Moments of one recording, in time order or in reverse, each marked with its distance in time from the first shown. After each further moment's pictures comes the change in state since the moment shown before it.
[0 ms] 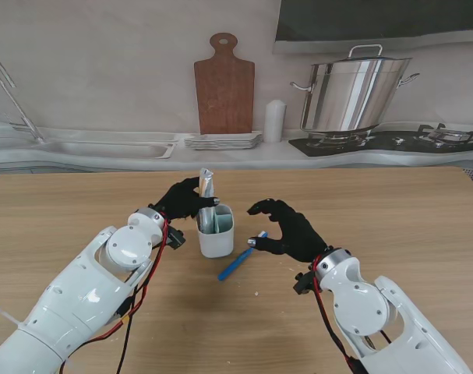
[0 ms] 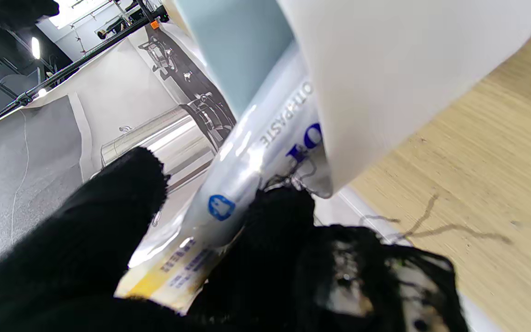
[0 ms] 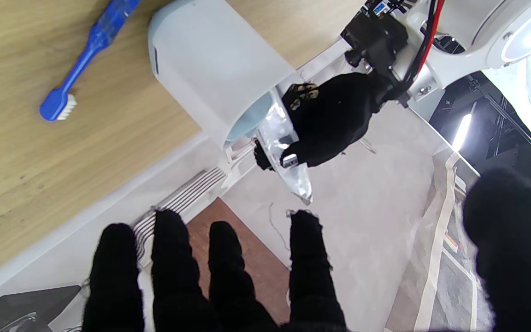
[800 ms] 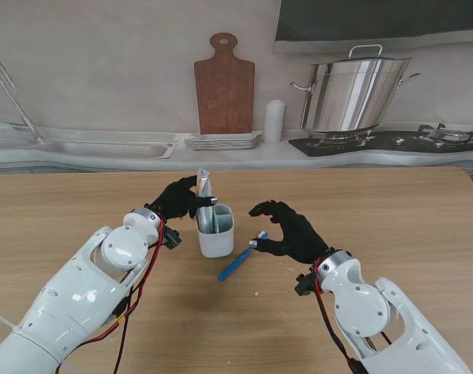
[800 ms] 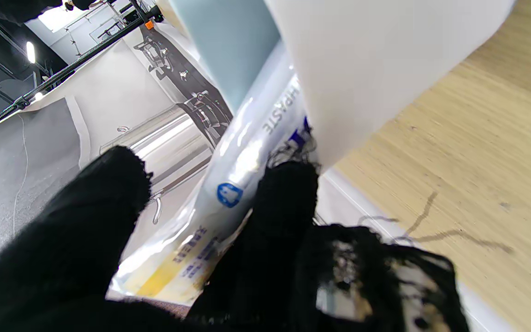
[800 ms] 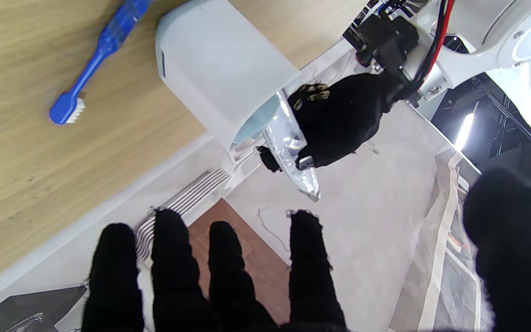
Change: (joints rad) left arm 0.018 0.010 -0.029 -0.022 0.034 -0.001 -0.013; right arm -0.005 0.000 0.005 0.010 0.001 -0.009 -0.003; left_hand -0.035 0.011 -0.076 0.000 -0.038 0.007 -0.147 -0.079 -0.021 0.022 -0.167 -0.008 -0.001 0.004 -0.002 0.050 0.000 0.000 0.000 -0.025; right_hand 0.000 0.000 0.000 0.000 0.000 0.000 0.000 0.002 0.000 0.000 0.000 0.000 0.005 0.000 -0.001 0.000 0.000 0.005 0.000 0.001
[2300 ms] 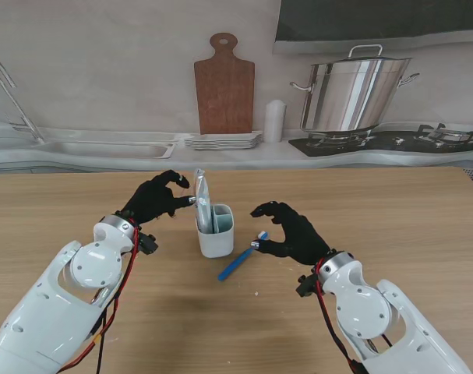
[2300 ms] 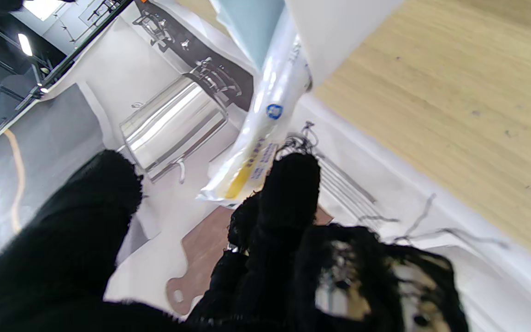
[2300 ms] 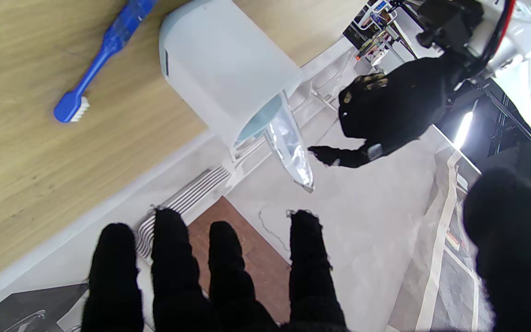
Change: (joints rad) left arm 0.209 0.044 -0.202 -0.247 0.153 -0.032 0.012; right arm -0.009 0.000 0.008 0.007 -0.003 -0.019 -0.010; left_hand -0.017 0.036 -0.061 0.000 -0.071 0.017 -0.029 -0.030 -0.067 0.029 -0.050 -0.022 -0.003 -0.003 -0.001 0.002 0.000 -0.007 0.000 -0.024; right_hand 0.000 0.000 0.000 0.000 0.000 0.000 0.000 0.000 0.000 0.000 0.000 0.000 0.008 0.000 -0.008 0.000 0.000 0.004 0.000 0.000
